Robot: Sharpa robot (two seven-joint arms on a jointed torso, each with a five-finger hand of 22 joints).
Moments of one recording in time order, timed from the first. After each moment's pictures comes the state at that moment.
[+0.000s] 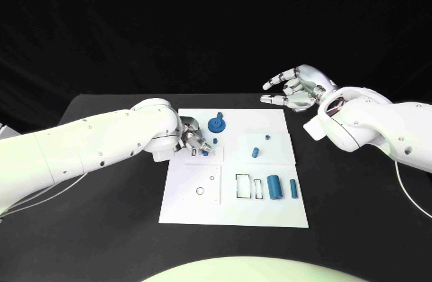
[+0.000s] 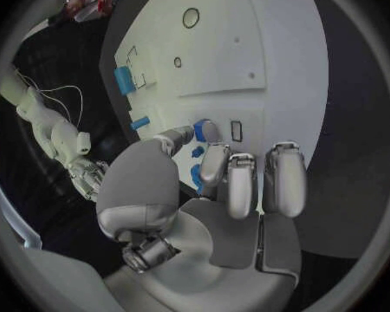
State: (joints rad) left arm 1.29 -0.58 -0.10 1.33 -1.00 0.19 -0.58; left_hand 0.98 -0.18 0.47 0.22 0.33 0.90 0.02 0.77 0.85 1.39 -0.04 1.31 1.11 1.47 -0.09 1.56 1.31 0.07 1.42 0.02 1.47 1.31; right arm 1.38 -0.91 -0.16 1.56 -0.80 -0.48 0.05; right_hand 1.42 -0.14 0.06 0.28 0.20 0.89 0.16 0.17 0.38 1.47 0.08 1.48 1.31 1.47 0.00 1.55 1.31 0.07 1.42 0.11 1.23 1.31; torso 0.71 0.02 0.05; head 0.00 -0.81
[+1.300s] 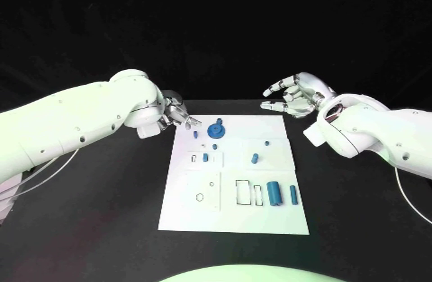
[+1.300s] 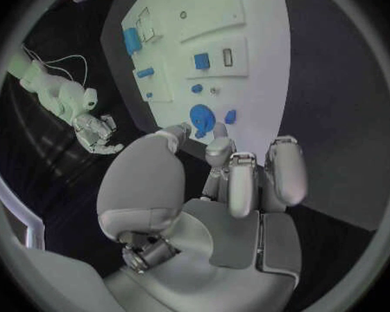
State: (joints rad) left arm 1.39 -0.61 -0.02 1.24 -0.96 0.21 -0.58; left_hand 1.07 -0.17 0.35 0.29 0.28 0.81 0.09 0.62 0.78 1.26 0.01 1.21 0.99 1.47 -0.05 1.54 1.31 0.07 1.36 0.06 1.42 1.24; right arm 1.38 -0.91 -0.16 1.55 -0.80 -0.48 0.05; right_hand 1.42 -0.14 0.06 0.29 0.20 0.89 0.16 0.17 0.38 1.47 0.08 1.48 1.31 1.47 0.00 1.54 1.31 0.07 1.42 0.11 1.23 1.31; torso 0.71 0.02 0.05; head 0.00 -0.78
